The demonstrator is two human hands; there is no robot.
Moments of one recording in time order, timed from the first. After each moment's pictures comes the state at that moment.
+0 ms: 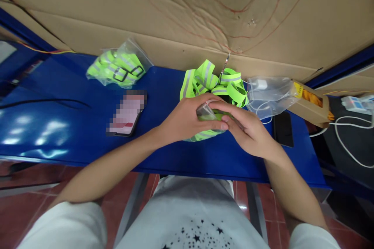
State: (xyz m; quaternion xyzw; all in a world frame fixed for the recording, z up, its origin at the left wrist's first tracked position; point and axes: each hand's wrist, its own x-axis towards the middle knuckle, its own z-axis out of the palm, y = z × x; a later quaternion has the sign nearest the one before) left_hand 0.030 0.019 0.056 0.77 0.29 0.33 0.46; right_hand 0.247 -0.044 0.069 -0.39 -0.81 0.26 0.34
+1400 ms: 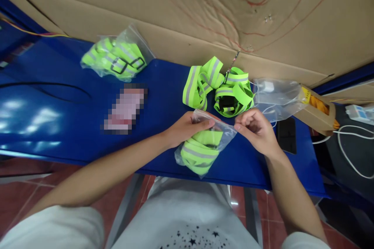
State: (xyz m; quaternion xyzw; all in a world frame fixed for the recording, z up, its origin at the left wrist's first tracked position) left_hand 0.024 0.012 -0.011 0.46 0.32 0.27 0.78; right_hand 0.281 -0.041 0.009 -0.47 -0.64 0.43 0.42
